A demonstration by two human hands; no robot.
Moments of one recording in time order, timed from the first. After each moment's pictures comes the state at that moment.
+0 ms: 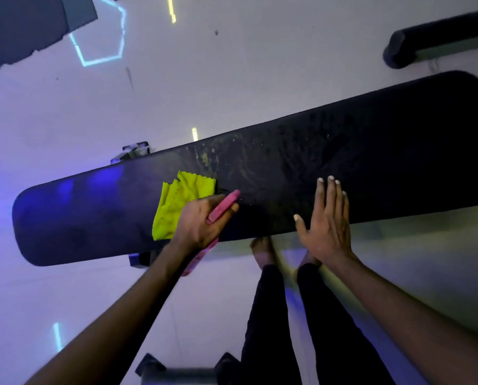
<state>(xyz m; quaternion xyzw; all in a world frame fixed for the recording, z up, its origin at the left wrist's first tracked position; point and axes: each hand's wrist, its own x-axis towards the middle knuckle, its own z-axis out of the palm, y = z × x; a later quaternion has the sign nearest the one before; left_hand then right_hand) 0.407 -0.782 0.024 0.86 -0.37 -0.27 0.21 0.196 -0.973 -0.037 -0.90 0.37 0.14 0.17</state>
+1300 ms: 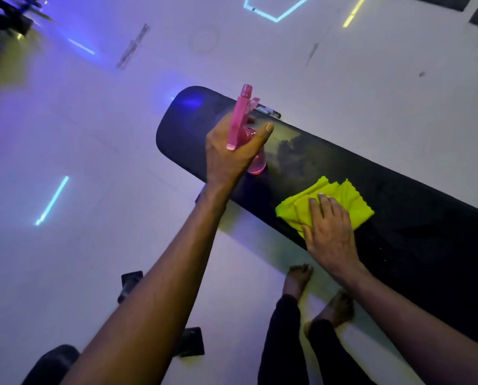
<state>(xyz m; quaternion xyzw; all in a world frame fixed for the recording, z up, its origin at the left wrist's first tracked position) 0.522 -0.588 0.083 0.86 0.05 0.08 0.49 0.386 -0.793 -0.029 -0.98 -0.07 0.14 0.08</state>
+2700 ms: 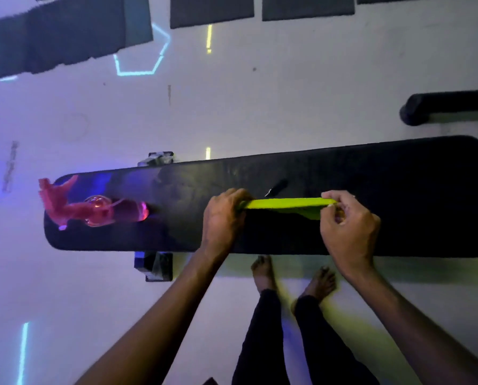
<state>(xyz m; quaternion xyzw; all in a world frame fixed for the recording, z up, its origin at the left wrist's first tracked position) 0.409 -0.792 0.070 0.91 -0.29 -0.16 0.25 0.266 -0.966 0.093 -0.82 0.40 -0.18 0.36</state>
